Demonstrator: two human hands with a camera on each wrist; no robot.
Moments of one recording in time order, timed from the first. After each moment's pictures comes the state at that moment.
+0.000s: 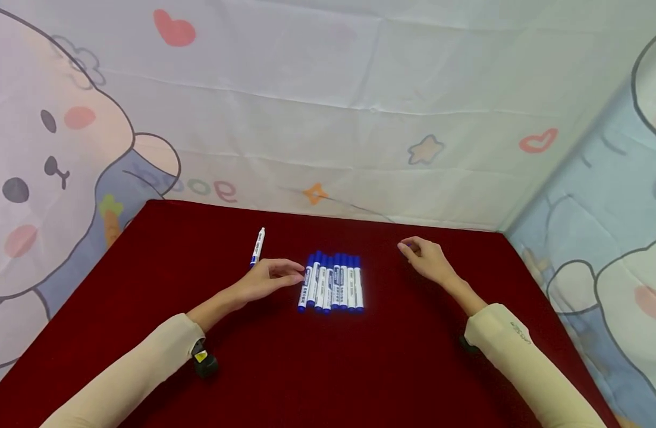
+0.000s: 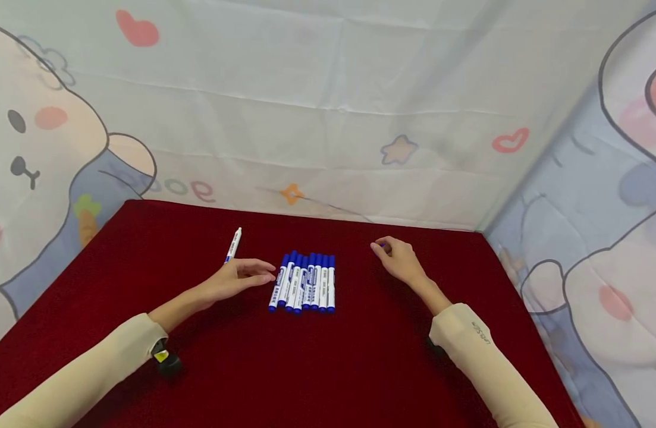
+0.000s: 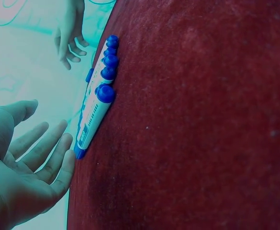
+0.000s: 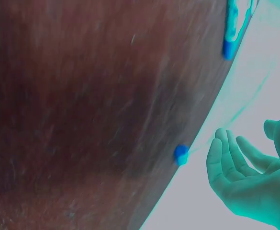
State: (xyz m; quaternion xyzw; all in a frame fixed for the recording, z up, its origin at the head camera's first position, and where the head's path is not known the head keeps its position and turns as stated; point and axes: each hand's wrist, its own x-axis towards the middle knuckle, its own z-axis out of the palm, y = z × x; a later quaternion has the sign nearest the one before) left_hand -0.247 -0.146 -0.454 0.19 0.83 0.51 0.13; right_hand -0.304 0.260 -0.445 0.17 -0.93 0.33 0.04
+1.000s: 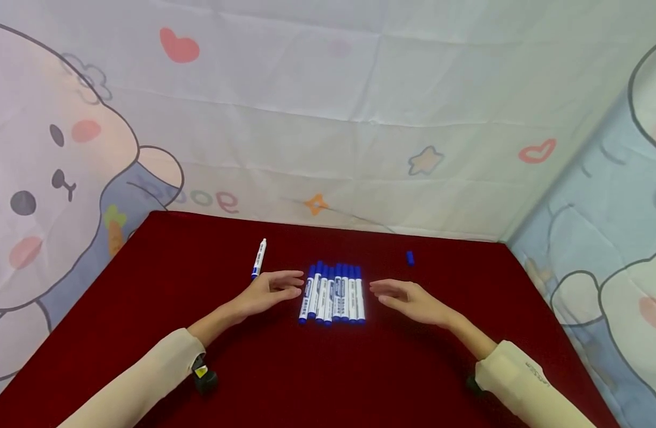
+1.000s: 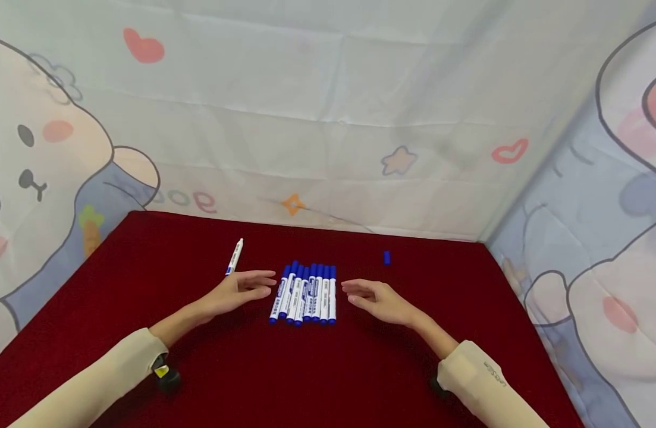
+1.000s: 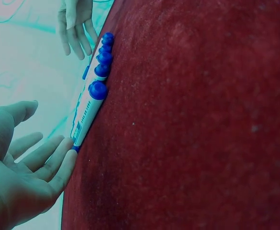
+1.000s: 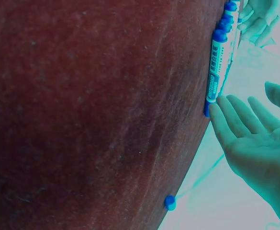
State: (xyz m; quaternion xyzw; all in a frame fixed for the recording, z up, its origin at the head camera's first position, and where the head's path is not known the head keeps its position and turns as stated) left_hand -0.244 -0.149 -0.462 0.21 0.82 0.52 0.13; right_hand -0.252 0.232 -0.451 0.32 -0.85 0.40 -0.13
